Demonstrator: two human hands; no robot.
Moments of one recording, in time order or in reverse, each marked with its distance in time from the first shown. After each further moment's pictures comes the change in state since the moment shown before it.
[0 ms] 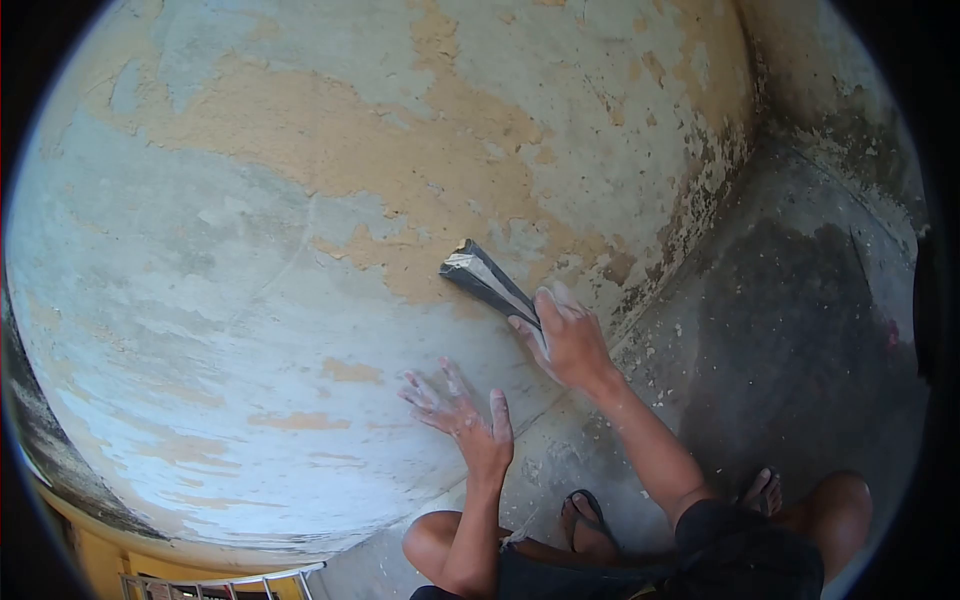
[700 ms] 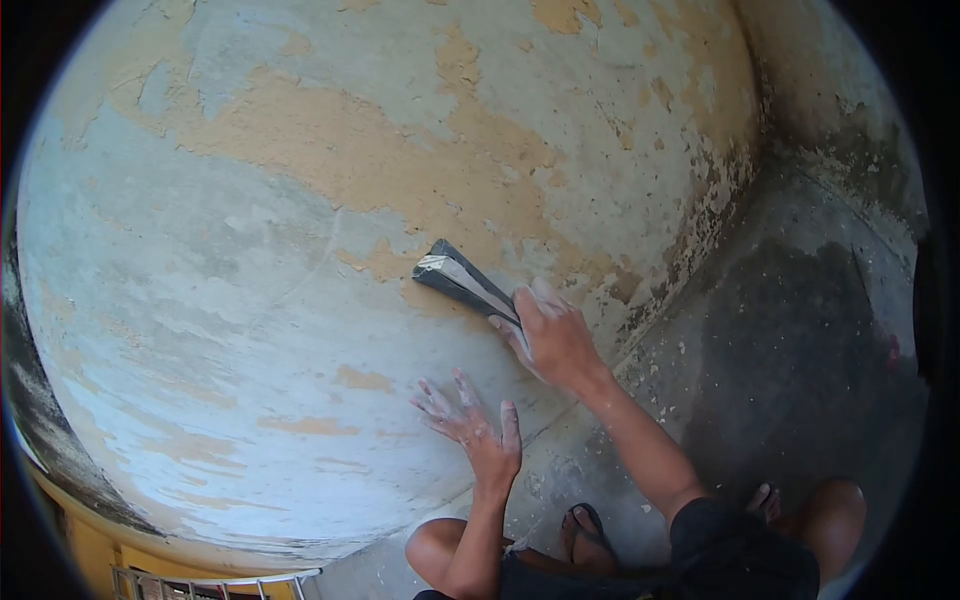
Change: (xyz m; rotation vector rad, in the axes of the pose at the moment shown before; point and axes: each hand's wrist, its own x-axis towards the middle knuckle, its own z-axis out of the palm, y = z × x) left_hand 0.000 0.007 -0.003 -0.028 -0.002 0.012; right_hand 0.032 -0.020 0.001 0.002 0.024 -0.100
